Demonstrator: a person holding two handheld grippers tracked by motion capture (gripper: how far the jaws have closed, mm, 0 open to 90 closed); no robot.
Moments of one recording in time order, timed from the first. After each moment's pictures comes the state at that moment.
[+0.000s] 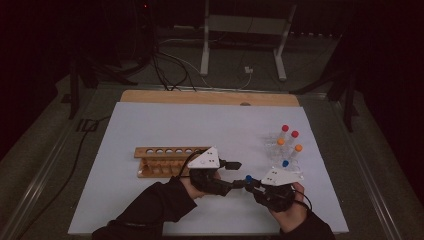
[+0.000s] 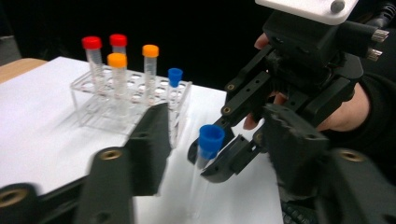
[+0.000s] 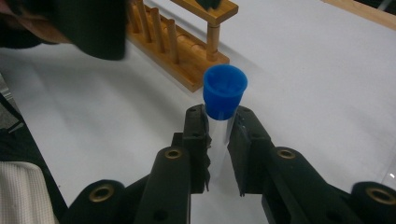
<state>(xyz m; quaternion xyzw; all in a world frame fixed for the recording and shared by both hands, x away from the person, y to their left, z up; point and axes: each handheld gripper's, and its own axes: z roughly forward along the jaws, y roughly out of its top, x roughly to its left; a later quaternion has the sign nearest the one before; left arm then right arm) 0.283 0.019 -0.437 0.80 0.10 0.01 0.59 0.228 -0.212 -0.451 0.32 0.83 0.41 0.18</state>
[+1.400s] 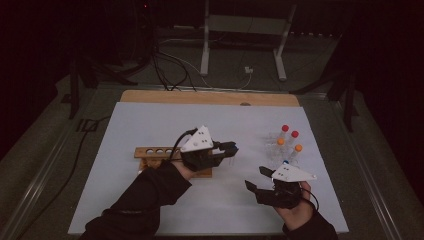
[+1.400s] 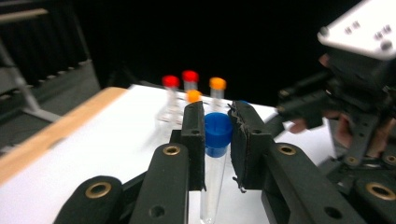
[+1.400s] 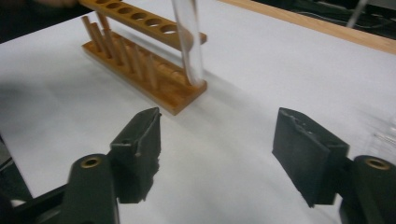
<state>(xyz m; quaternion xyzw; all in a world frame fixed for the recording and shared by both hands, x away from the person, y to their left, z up) 0.307 0.043 -0.387 0.79 0.13 0.13 0.58 0.231 -0.227 -0.446 0.36 0.79 0.46 0.20</state>
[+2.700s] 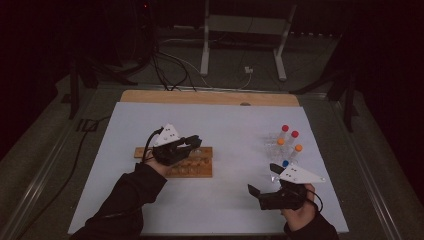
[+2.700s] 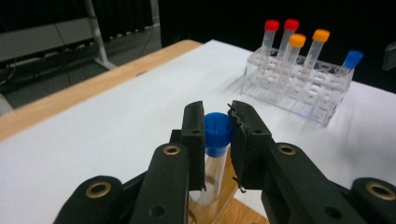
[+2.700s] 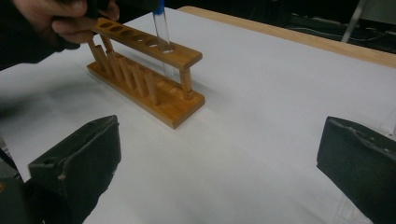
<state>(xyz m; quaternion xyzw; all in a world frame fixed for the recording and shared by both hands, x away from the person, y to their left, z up) 0.337 0.111 -0.442 0.78 0.26 0.17 0.54 0.227 -0.238 -0.444 0.36 0.77 0.49 0.20</state>
